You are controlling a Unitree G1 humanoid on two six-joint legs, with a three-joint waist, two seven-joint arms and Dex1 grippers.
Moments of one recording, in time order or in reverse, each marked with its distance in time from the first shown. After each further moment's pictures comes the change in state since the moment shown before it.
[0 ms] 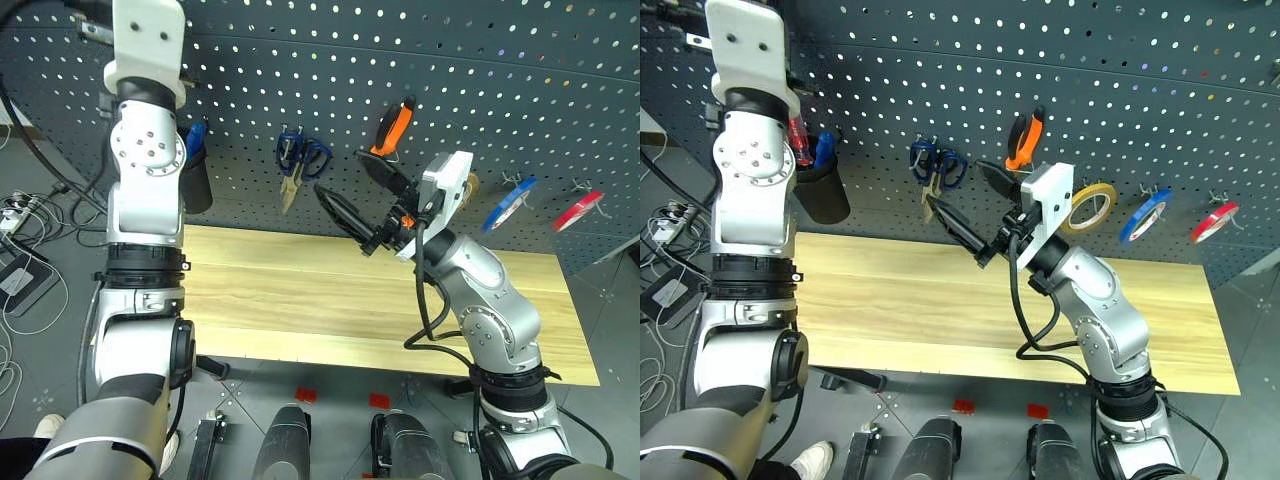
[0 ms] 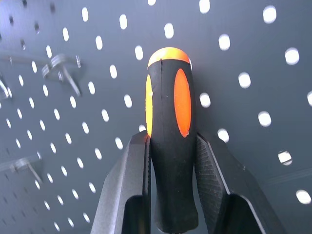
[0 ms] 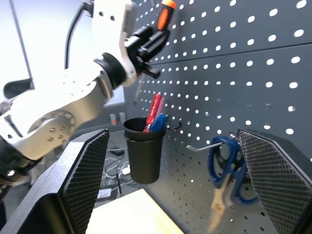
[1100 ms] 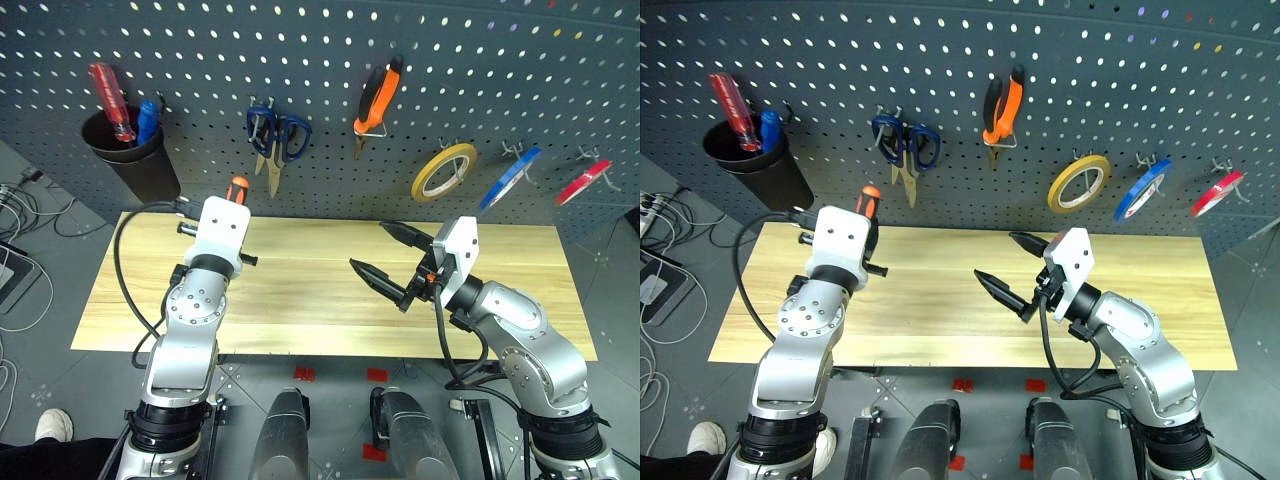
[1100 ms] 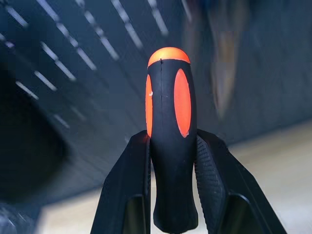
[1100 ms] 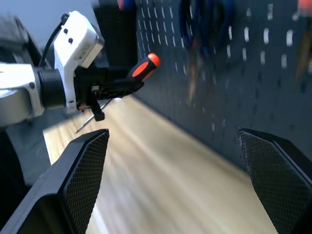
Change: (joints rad) left arm 0.669 -0.143 -0.115 -0.780 -0.025 0.589 -0.153; right arm 0.247 -0.179 -0.035 -0.110 -0.024 0.057 0.103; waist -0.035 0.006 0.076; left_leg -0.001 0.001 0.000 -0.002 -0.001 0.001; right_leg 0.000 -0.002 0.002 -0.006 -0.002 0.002
